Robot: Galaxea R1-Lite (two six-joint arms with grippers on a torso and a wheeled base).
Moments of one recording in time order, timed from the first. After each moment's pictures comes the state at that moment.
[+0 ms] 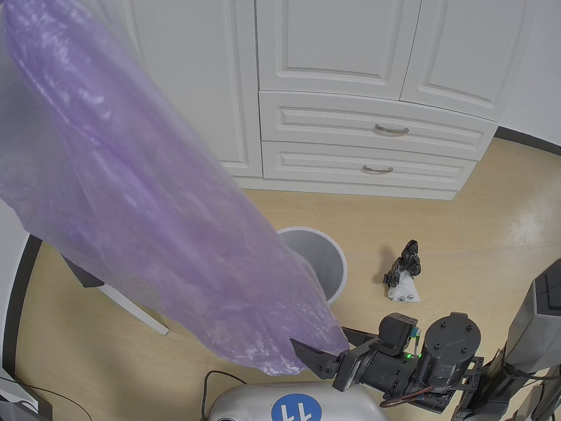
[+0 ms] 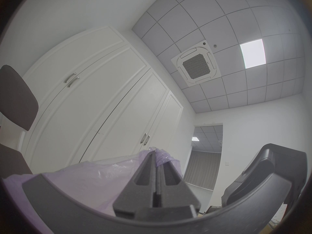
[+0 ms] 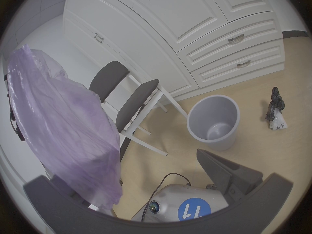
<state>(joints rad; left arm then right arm) -1.25 1.14 -0.62 -1.39 0.26 0.15 0.95 1.98 -0.24 -1.55 -0.16 0.59</state>
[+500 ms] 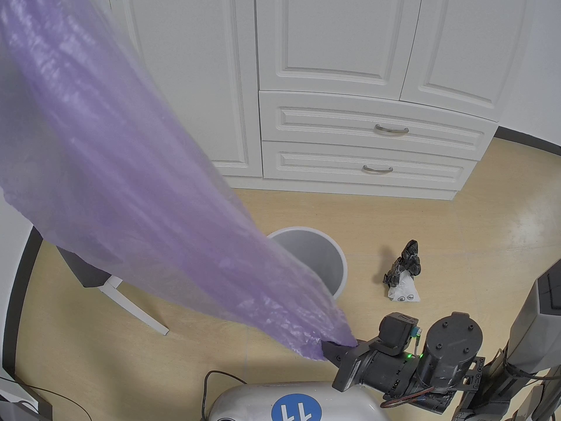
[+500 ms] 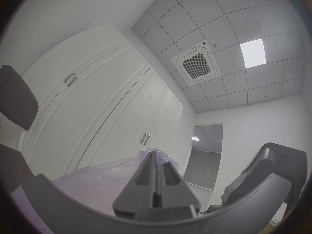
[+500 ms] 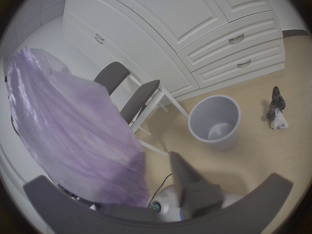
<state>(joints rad) -1.25 1.14 -0.61 -1.39 0.26 0.15 0.96 1.97 -0.24 -1.55 -0.16 0.60</state>
